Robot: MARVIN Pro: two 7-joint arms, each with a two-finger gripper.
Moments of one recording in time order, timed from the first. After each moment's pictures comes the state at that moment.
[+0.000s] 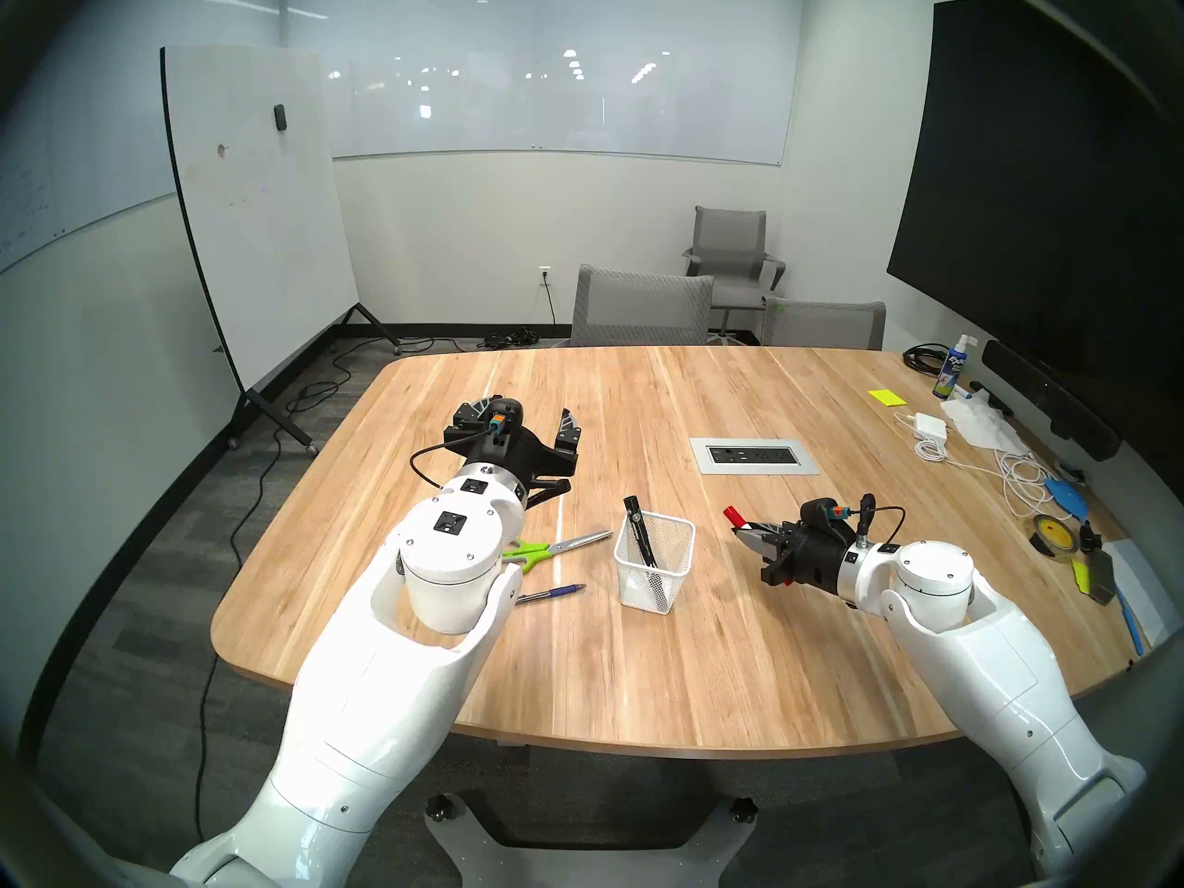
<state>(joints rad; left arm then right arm) 1.47 -1.35 -1.22 -1.93 -0.11 0.40 0.24 -1.52 -0.88 1.39 -1.59 0.53 0.24 0.49</state>
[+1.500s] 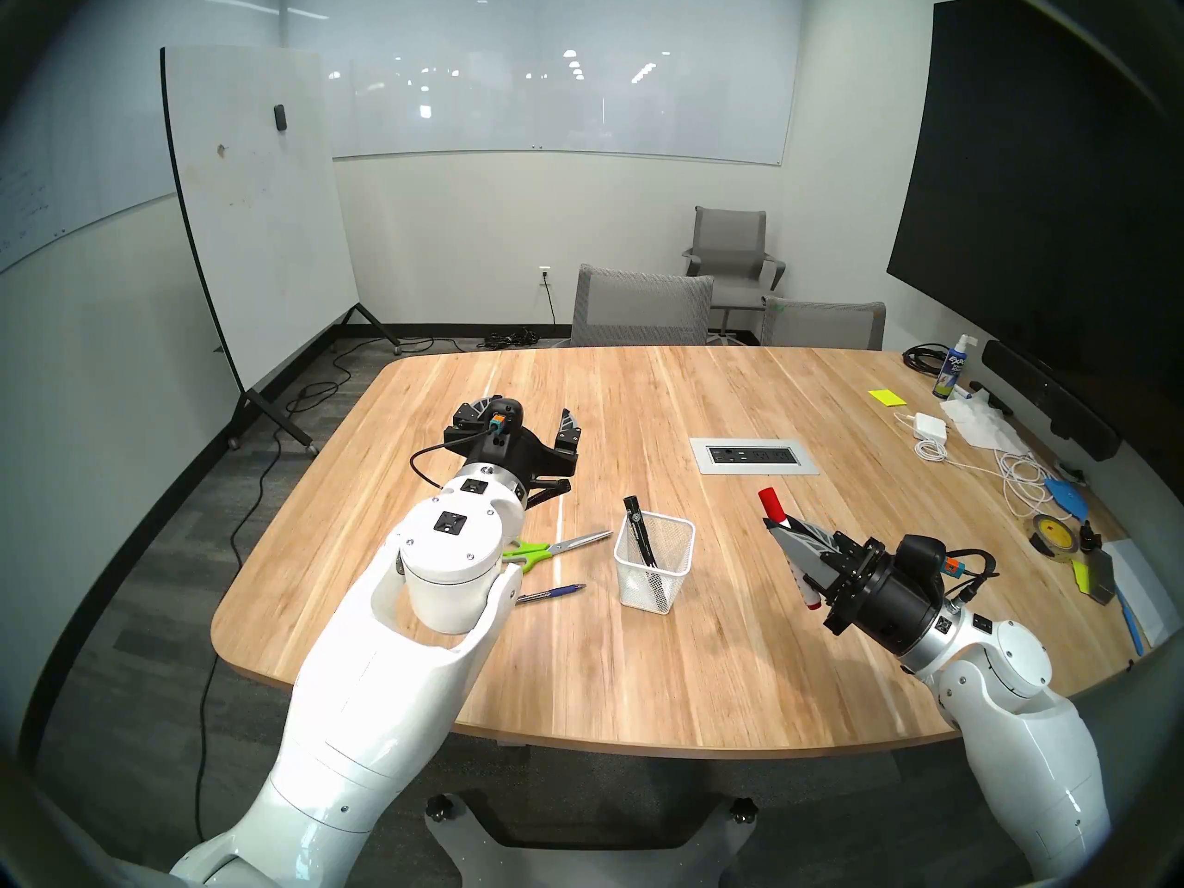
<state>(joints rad) 1.47 -1.35 -1.22 -1.93 -0.11 0.40 0.24 -1.96 -0.97 1.69 -1.87 0.82 -0.11 0.78</state>
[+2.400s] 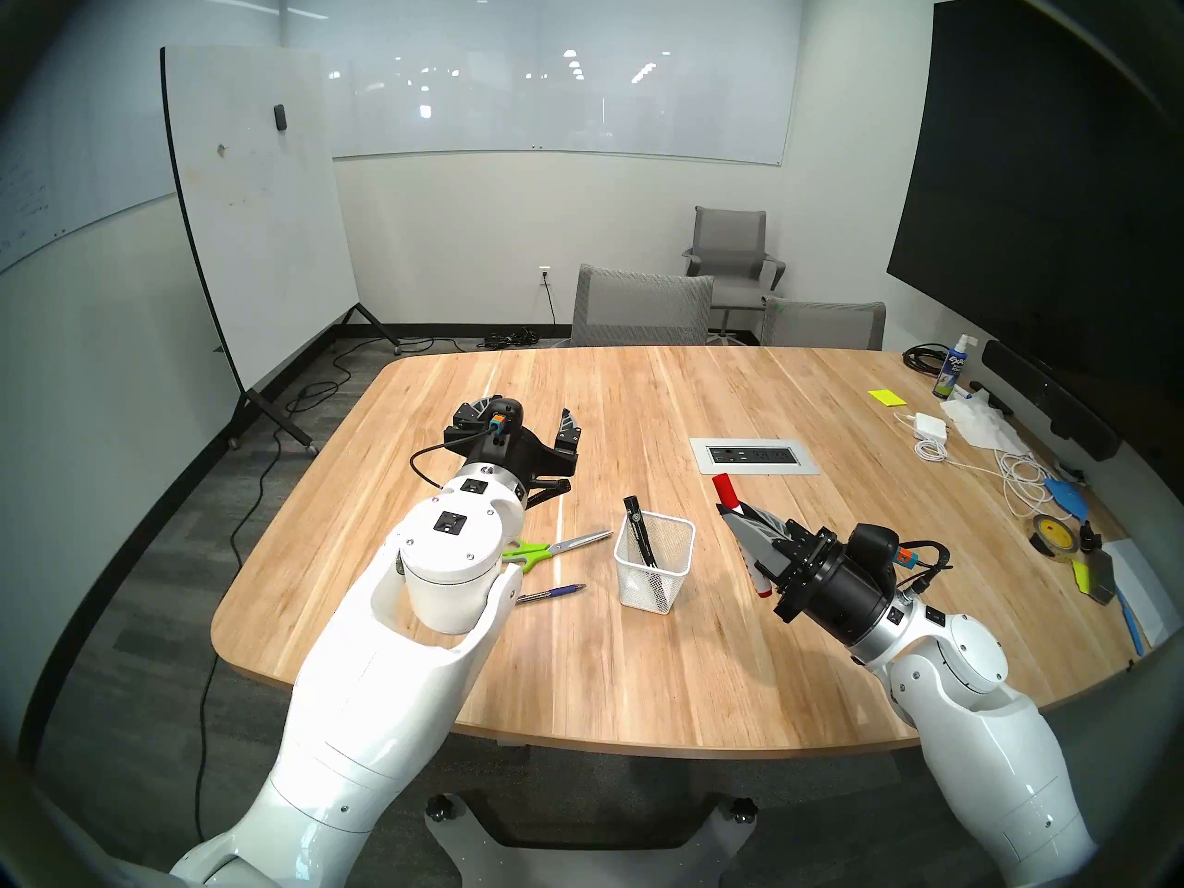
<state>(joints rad) 1.47 -1.35 -1.22 -1.93 -0.11 0.40 0.24 -1.86 -1.01 1.58 -1.88 0.81 -0.11 0.73</state>
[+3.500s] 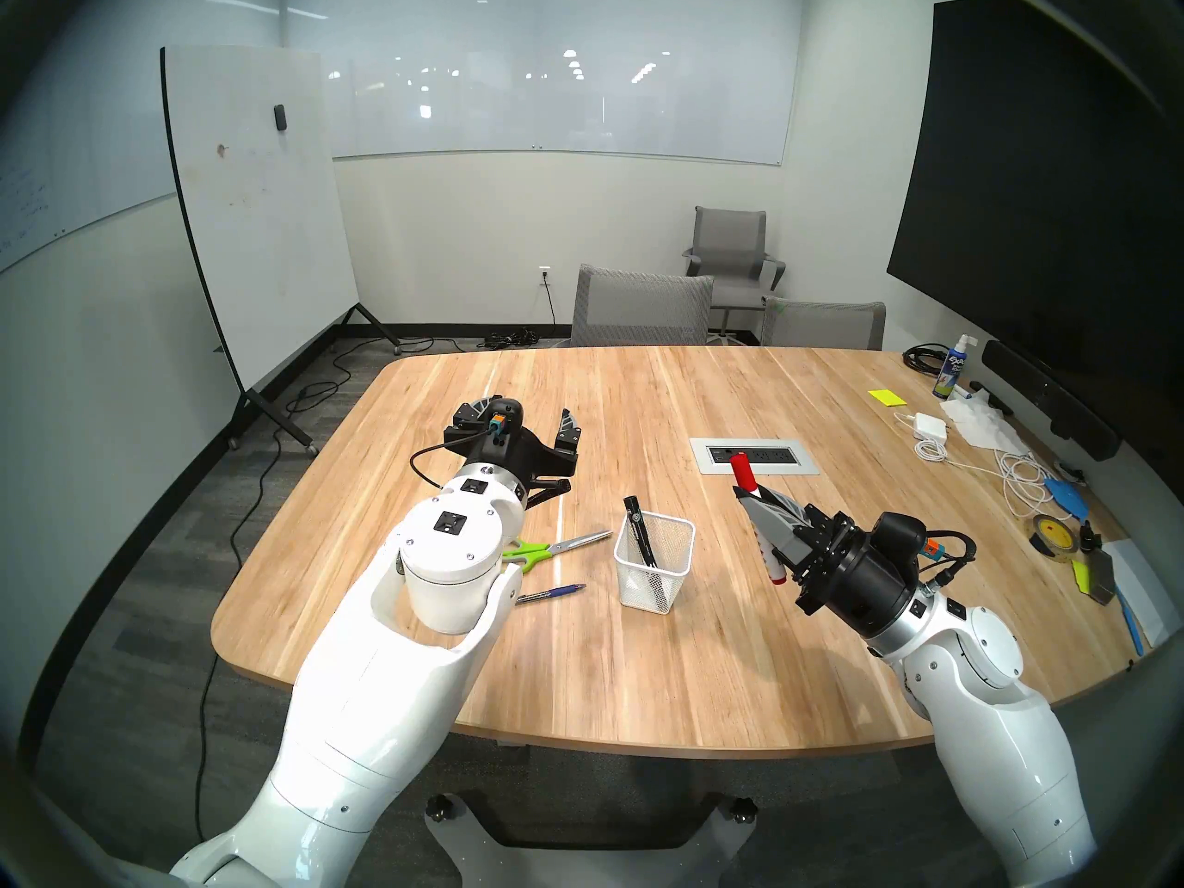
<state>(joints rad) 1.47 -1.35 -1.22 -1.93 -0.11 0.40 0.24 -1.87 -1.02 1.63 -1.91 0.85 -0.13 0.80</state>
